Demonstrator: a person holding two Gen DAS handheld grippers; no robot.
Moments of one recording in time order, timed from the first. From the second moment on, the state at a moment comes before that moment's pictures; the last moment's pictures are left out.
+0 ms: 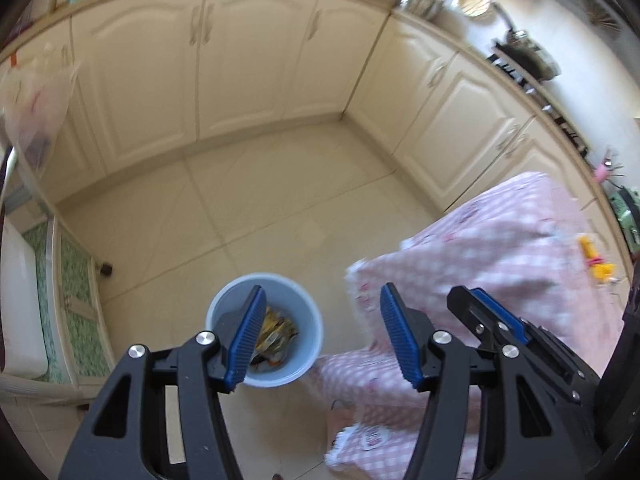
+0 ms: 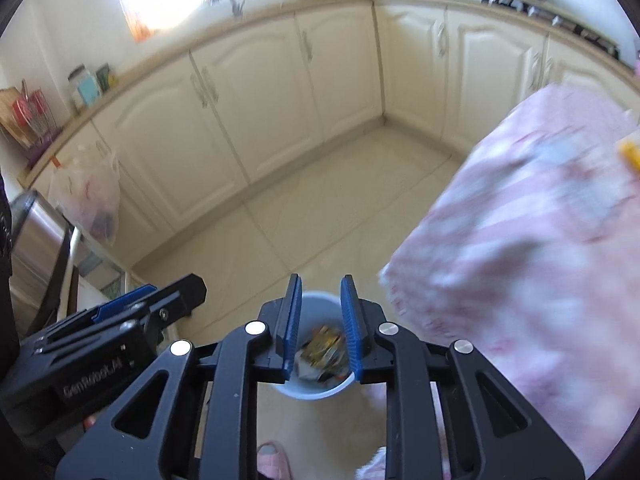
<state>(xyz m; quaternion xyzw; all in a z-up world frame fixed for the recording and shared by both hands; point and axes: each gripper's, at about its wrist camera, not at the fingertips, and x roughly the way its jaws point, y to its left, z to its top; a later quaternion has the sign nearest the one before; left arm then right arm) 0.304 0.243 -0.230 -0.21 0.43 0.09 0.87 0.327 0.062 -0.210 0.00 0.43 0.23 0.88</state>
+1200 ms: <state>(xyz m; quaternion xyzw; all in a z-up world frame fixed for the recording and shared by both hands) 0.429 -0.110 -0.169 -0.05 0.42 -0.08 0.90 0.361 -0.327 -0.144 0.13 0.34 -0.01 0.93</state>
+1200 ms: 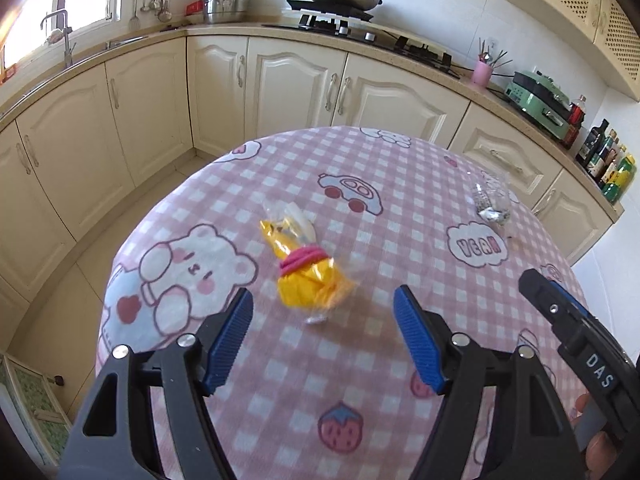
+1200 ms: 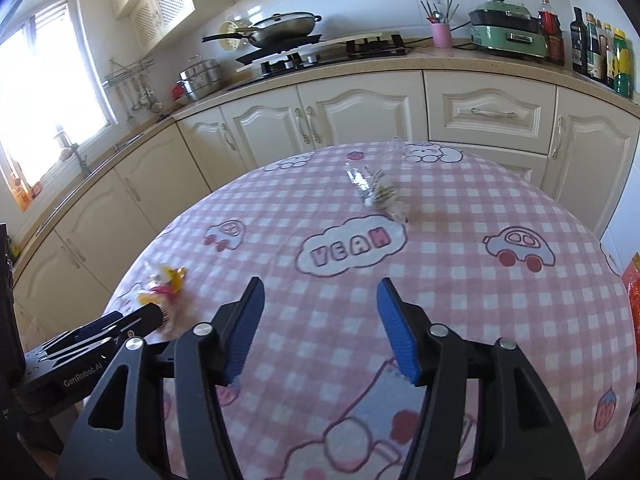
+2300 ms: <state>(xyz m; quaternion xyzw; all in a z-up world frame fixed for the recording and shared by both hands) 0.496 -0.117 -0.155 -0.08 0.41 -0.12 0.90 0.451 -0.364 -0.148 0.10 0.36 -0.04 0.93</state>
